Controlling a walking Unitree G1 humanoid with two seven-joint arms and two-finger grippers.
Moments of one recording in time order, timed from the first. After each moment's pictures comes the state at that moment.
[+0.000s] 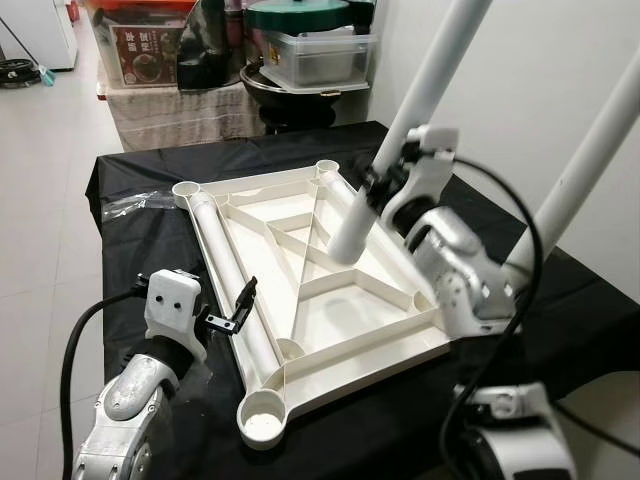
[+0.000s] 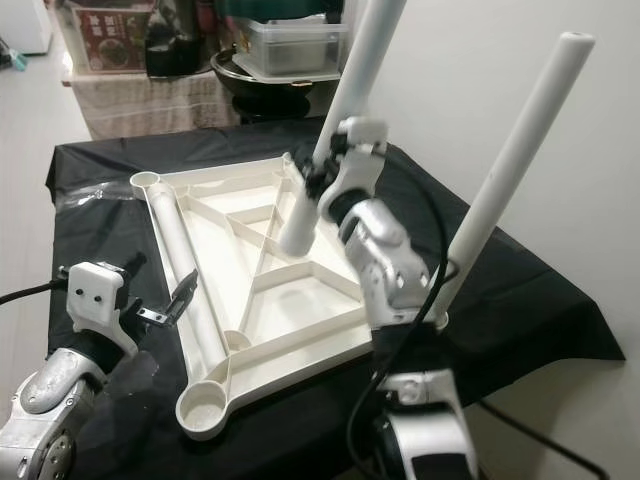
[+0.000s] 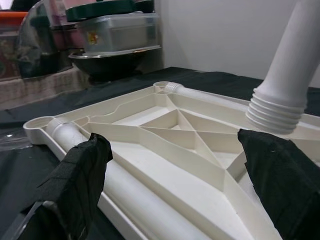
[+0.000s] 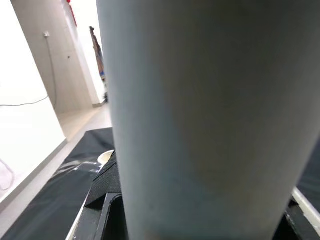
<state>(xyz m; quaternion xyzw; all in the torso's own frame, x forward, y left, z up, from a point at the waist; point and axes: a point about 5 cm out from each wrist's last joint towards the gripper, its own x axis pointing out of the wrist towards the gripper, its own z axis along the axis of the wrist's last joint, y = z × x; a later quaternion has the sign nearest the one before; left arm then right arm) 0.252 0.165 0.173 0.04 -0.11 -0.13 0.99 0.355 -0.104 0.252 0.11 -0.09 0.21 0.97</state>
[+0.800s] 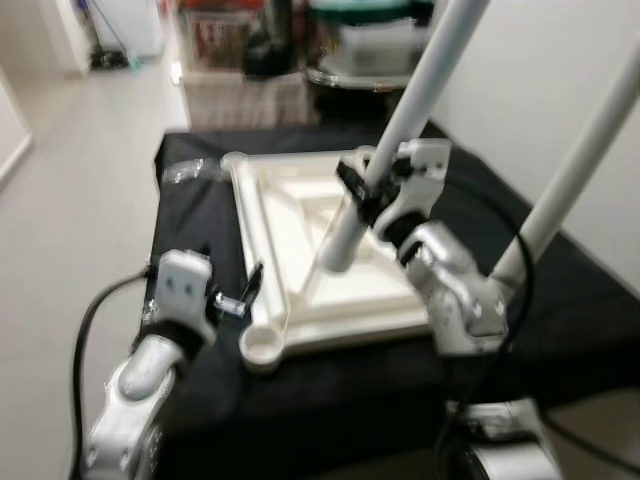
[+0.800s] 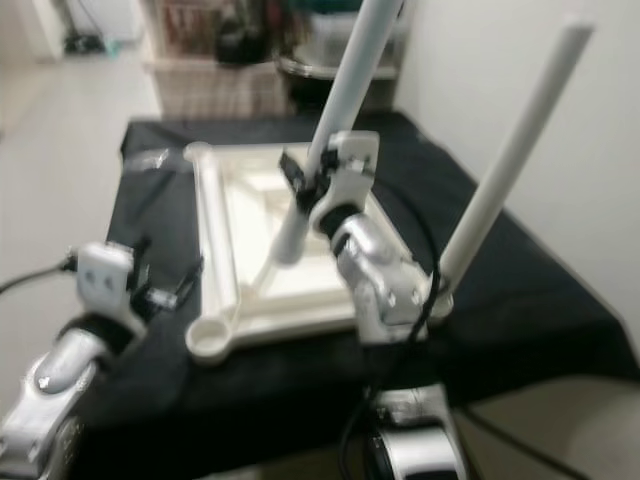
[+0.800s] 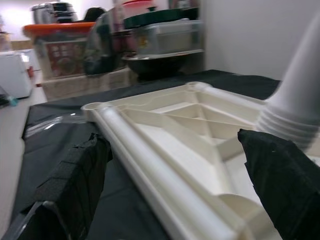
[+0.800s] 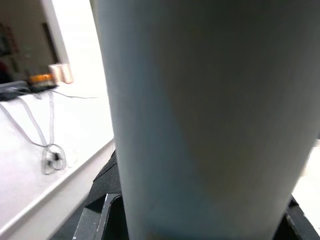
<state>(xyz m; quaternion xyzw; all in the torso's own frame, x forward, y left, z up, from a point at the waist) 0.254 0.154 0.170 0.03 -0.10 -0.12 0.99 0.345 -0.097 0.242 0.10 -0.09 0.22 0.97</state>
